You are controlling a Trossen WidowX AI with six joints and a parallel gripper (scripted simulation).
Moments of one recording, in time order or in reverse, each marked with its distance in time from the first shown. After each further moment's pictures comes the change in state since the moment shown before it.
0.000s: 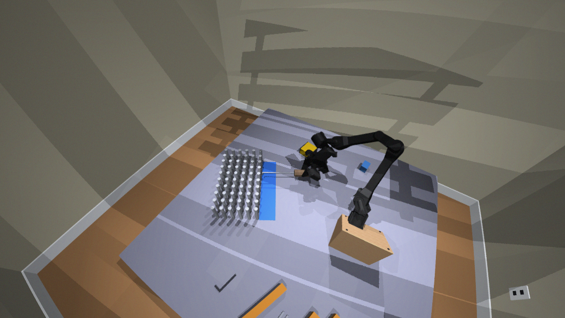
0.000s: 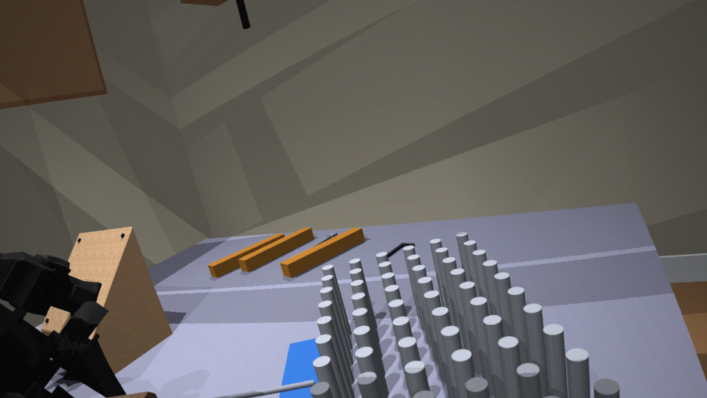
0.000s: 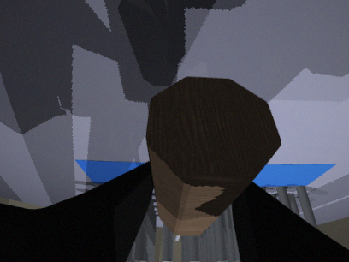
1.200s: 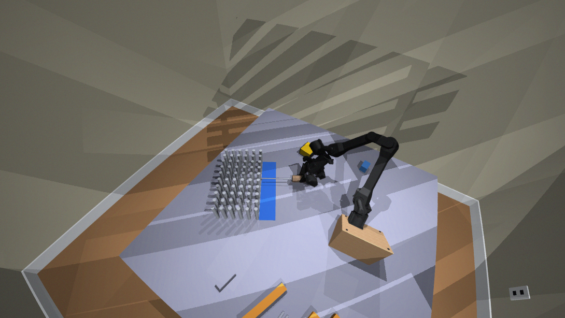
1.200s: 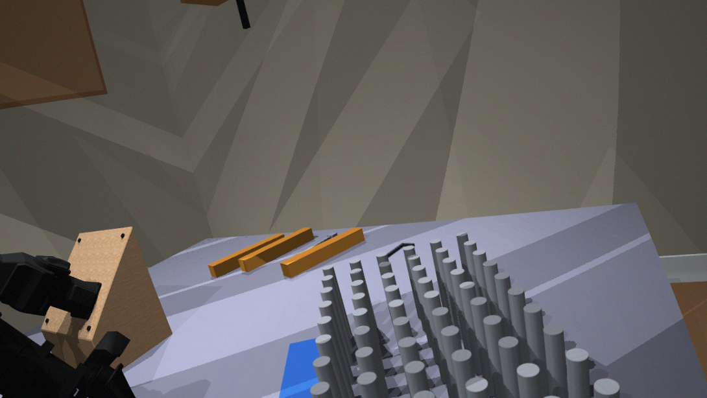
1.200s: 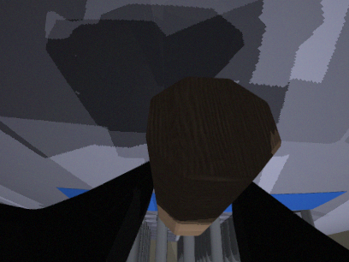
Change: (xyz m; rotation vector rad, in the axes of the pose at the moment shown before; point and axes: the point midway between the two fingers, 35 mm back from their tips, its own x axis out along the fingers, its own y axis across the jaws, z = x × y) arm 0.040 -0.001 0.019 -0.010 0.001 0.000
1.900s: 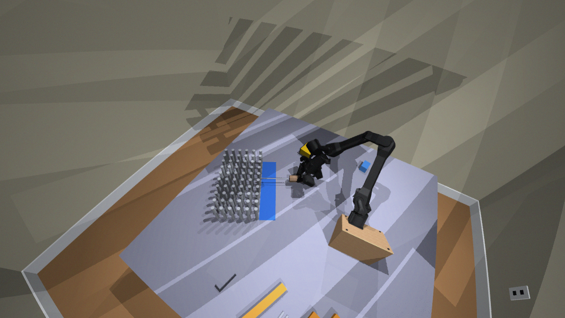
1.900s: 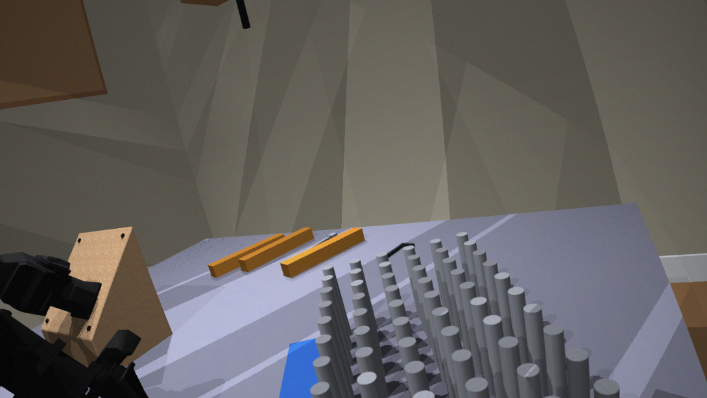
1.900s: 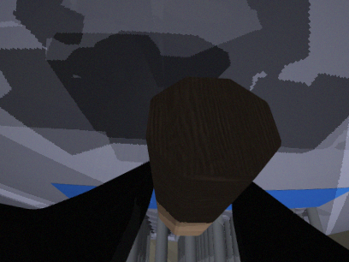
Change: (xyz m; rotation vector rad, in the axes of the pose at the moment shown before) arm 0.009 0.001 -0.012 0.001 0.001 0.000
